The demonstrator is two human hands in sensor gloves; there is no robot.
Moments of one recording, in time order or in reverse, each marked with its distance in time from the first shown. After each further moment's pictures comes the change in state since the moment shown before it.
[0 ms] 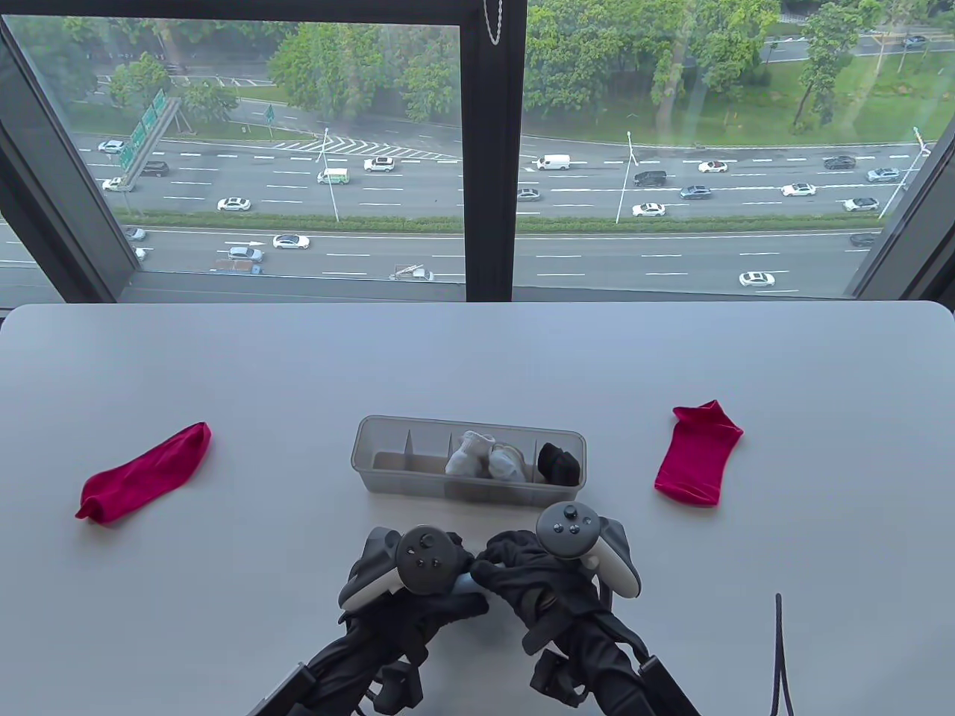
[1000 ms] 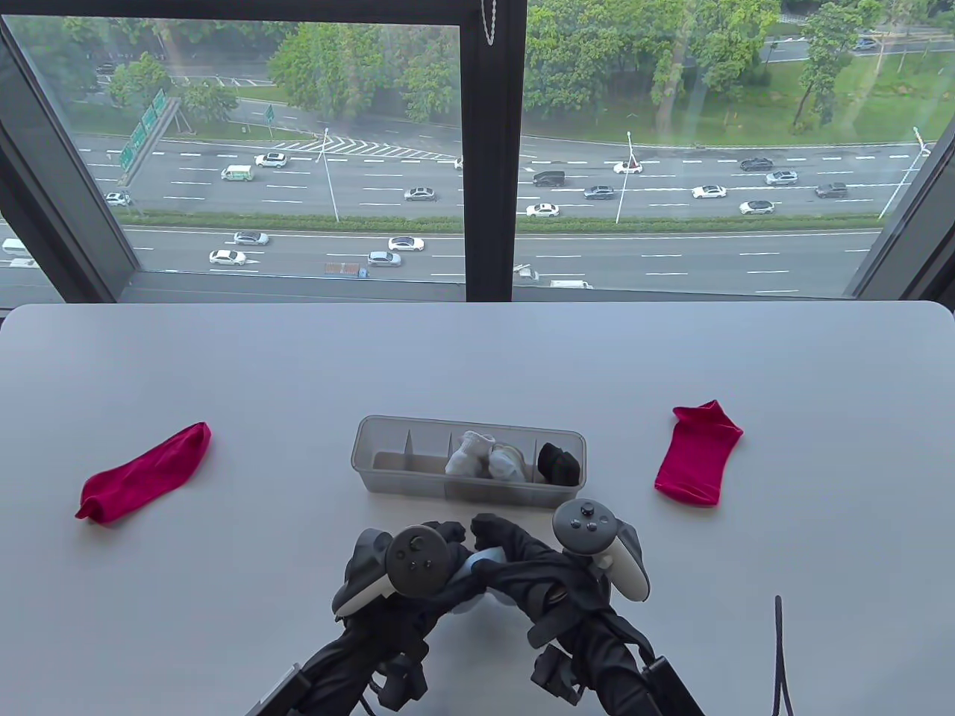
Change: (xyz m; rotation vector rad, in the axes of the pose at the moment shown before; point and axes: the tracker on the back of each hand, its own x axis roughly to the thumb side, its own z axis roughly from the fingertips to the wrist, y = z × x) left_hand 0.000 0.008 0.003 0.024 -0.025 0.019; right_hand 0.006 -0.006 0.004 0.030 -0.087 -0.125
